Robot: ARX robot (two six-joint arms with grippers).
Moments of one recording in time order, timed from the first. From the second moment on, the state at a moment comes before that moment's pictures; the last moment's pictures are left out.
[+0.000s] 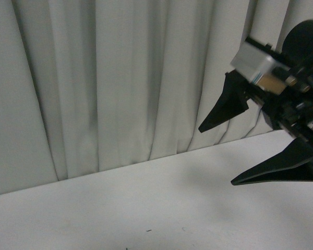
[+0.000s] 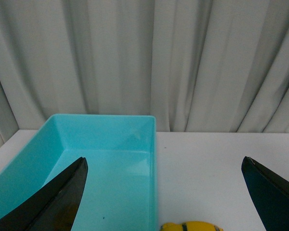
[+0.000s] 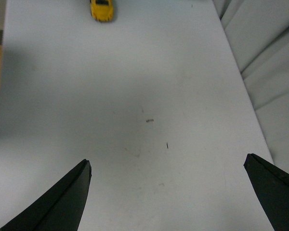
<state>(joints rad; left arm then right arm) 0.00 0.01 0.01 0.00 0.00 0.00 -0.27 1.61 1.16 -0.96 -0.93 -1.75</state>
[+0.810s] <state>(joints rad) 0.00 0.01 0.01 0.00 0.00 0.00 0.00 0.65 0.17 0.47 0.00 -0.04</state>
